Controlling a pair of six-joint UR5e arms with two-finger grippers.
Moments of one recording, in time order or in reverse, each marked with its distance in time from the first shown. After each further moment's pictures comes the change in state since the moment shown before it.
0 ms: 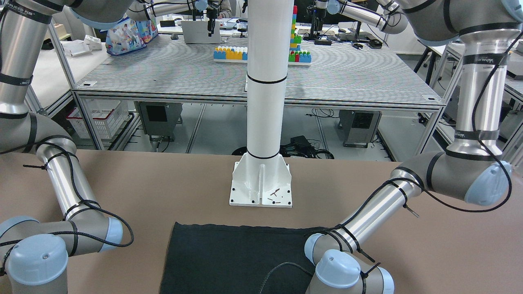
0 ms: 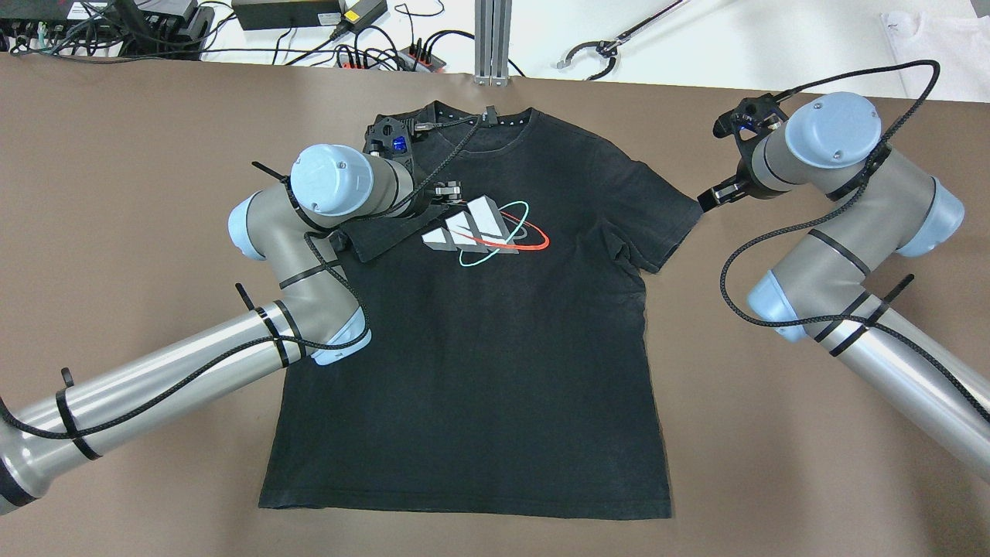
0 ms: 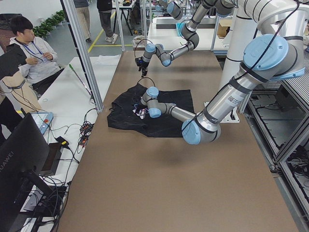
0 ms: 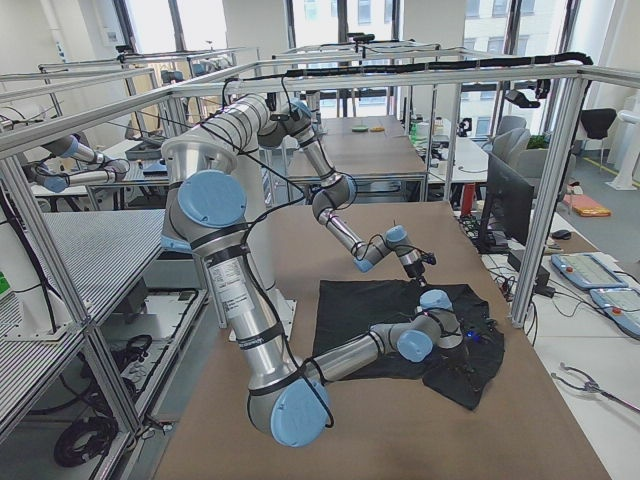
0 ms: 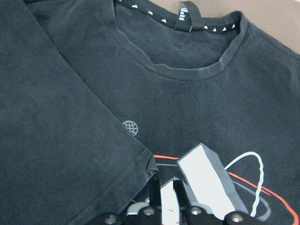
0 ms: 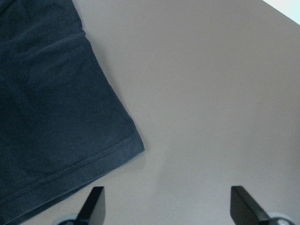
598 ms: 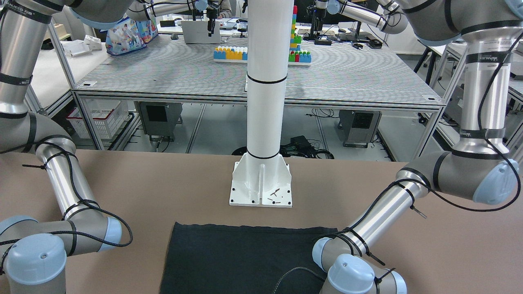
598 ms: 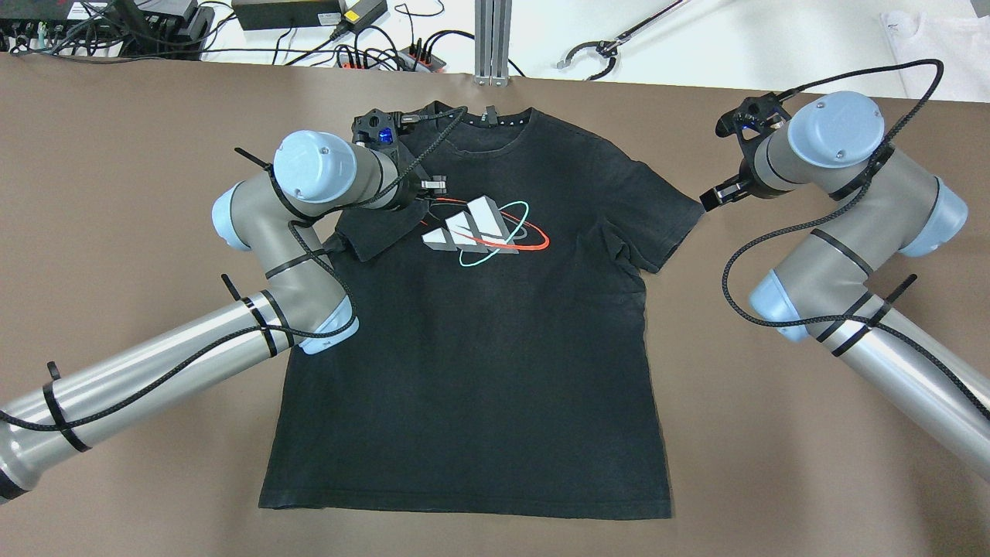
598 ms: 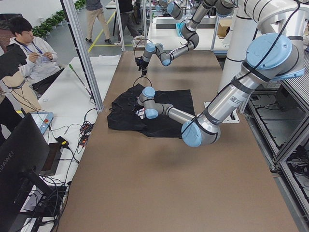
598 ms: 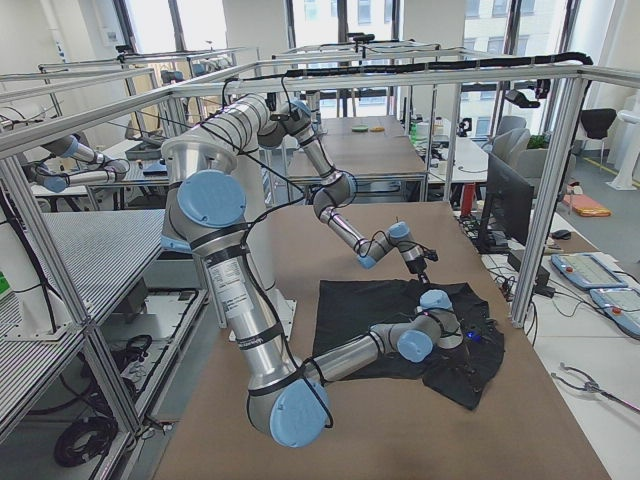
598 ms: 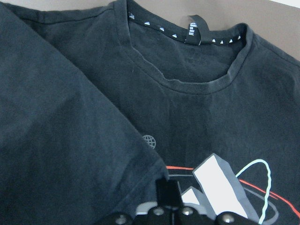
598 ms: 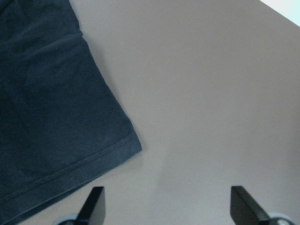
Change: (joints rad) left arm -0.027 0.016 -0.002 0.006 -0.040 0.028; right arm 0.003 -0.003 0.004 -0.004 -0.002 -0.002
